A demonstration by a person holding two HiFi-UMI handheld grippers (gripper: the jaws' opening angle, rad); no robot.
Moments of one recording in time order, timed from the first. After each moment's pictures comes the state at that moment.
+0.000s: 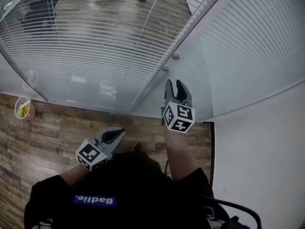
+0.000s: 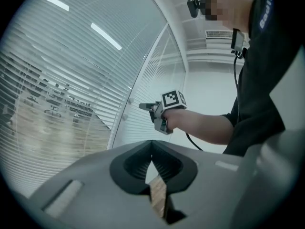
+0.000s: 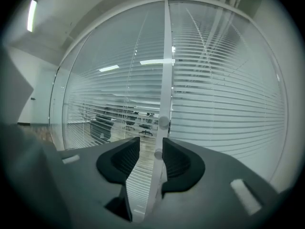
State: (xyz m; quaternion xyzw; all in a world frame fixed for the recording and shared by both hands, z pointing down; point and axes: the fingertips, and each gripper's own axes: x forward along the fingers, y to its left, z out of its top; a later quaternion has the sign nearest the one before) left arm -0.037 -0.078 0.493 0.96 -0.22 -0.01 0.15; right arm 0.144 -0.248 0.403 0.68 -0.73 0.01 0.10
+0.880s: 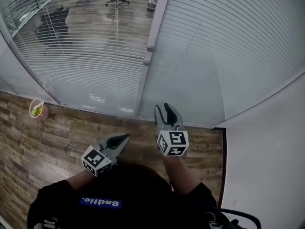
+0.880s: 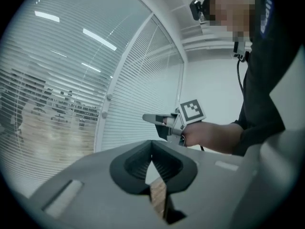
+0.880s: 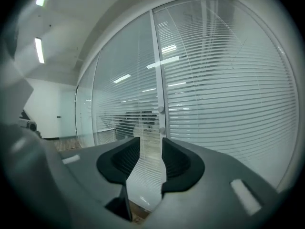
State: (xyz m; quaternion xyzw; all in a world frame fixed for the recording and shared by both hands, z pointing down) left arm 0.044 -0.035 0.467 0.95 -0.27 0.02 0.13; right arm 0.163 -0.147 0.433 0.57 -0.81 0.07 0.06
